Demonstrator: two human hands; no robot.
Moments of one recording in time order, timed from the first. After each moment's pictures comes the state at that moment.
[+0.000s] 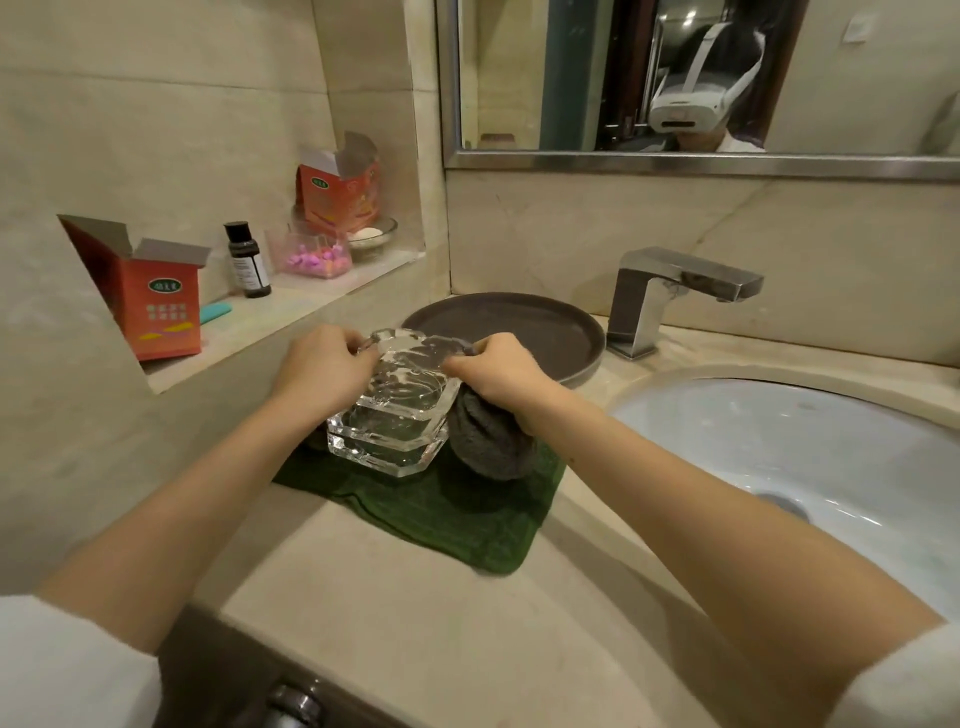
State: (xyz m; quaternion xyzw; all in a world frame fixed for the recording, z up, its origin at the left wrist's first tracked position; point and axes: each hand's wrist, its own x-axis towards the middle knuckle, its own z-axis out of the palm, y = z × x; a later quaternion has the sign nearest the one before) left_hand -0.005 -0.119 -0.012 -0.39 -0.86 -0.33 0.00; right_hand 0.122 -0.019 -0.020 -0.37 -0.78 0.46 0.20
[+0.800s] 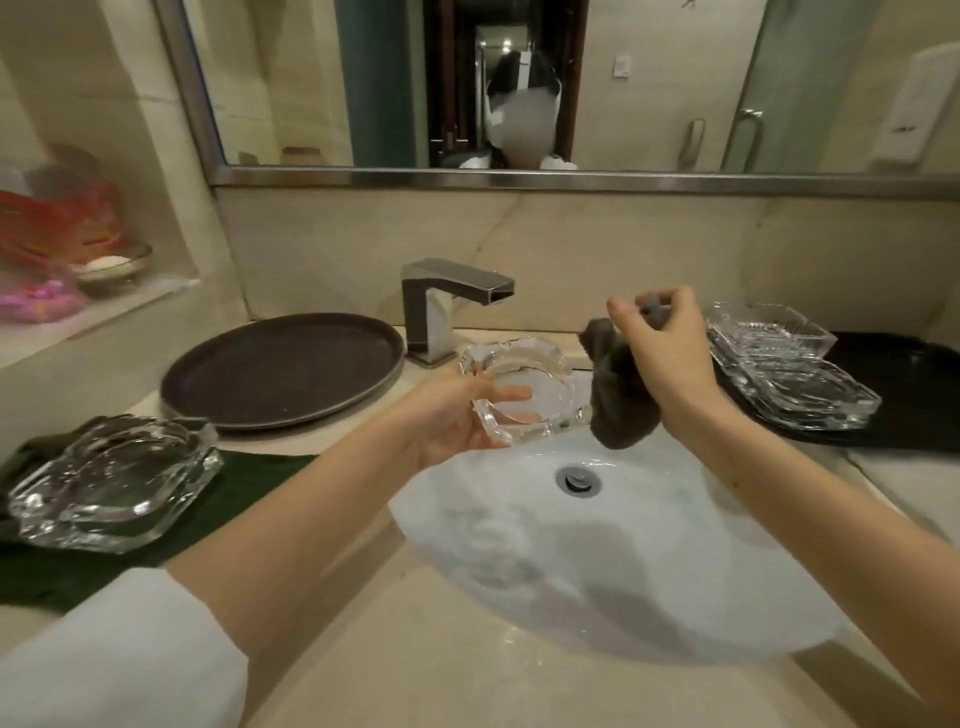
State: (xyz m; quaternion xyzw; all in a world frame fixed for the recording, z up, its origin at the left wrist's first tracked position) left_hand 0.214 0.007 -0.022 -0.41 -0.50 -0.47 -0.60; right_hand 0.393 0.058 -0.001 -0.47 -0.60 0.32 0.56
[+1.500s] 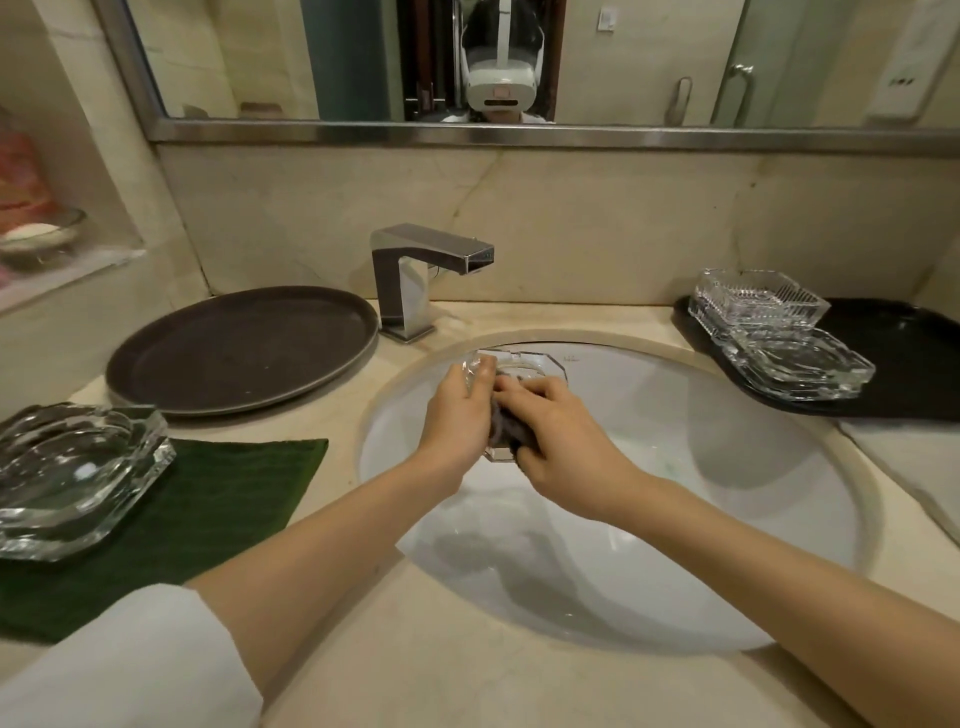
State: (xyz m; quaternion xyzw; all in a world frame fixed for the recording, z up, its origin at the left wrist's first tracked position) left_hand 0.247 0.028 -0.079 -0.46 -0.60 -0.55 -0.36; right_hand 0.367 0.025 -0.071 -0.35 -0.89 0.14 0.26
